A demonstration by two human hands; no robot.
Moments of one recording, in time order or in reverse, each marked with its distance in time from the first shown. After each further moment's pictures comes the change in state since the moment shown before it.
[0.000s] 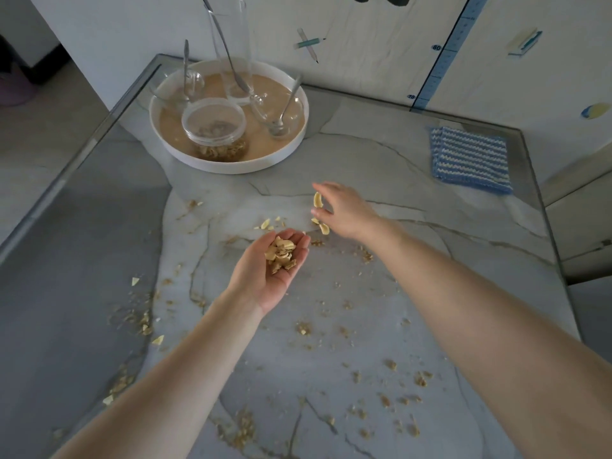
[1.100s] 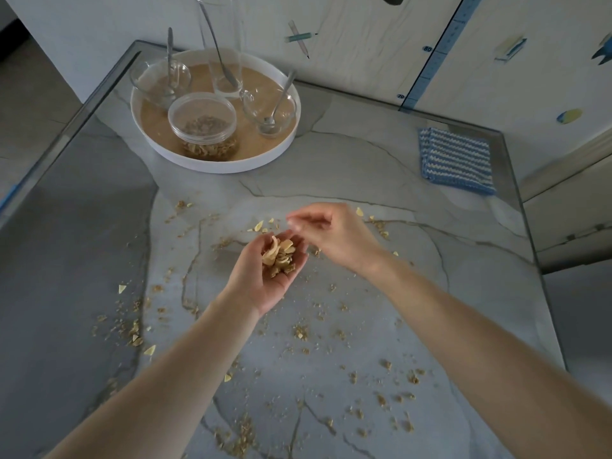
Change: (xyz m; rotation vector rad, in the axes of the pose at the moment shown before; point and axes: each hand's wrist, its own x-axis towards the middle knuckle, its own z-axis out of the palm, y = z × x) left_hand 0.011 0.011 -0.007 0.044 -0.040 -0.101; right_hand -0.055 -0.056 -0.010 0.694 0.085 0.063
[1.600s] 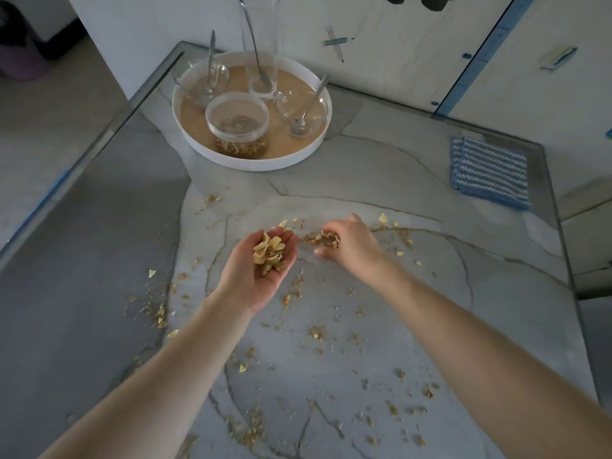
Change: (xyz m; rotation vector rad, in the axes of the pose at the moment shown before) left_hand -0.008 0.019 -0.019 -0.080 0.066 0.107; right_hand 0.029 0.046 0.015 -0.574 -0.074 0.121
